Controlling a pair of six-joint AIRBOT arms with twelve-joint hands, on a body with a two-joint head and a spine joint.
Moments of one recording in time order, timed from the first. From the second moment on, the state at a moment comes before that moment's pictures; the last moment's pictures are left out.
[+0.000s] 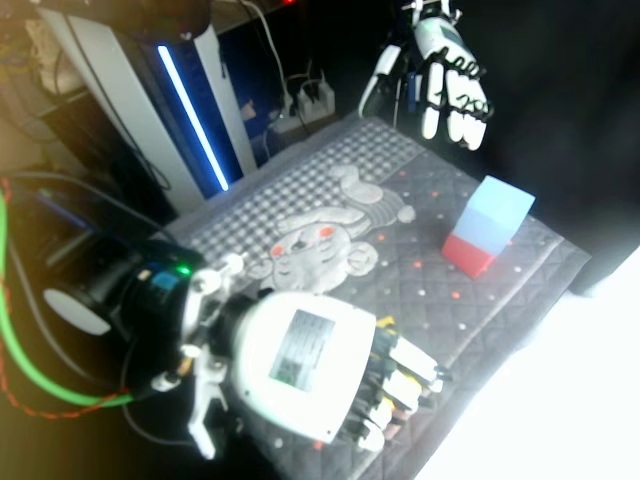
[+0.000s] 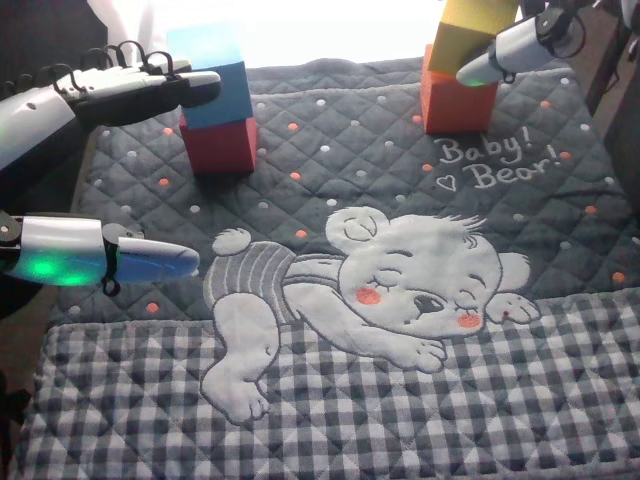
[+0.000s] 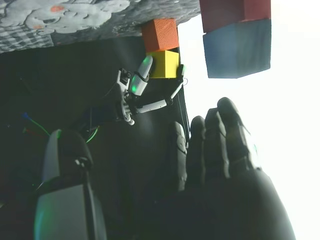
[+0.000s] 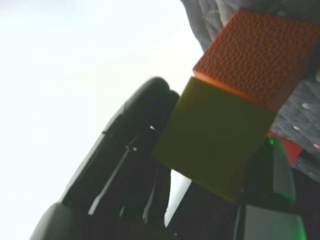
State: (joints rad) left arm 0.98 -0.80 0.98 -0.05 -1.04 0.71; right arm -0.30 -1.35 1.72 -0.10 0.45 -0.74
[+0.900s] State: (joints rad) left arm 0.98 -0.80 0.99 -0.06 -1.04 0.70; right arm -0.33 -1.35 1.71 -0.08 0.46 -0.71
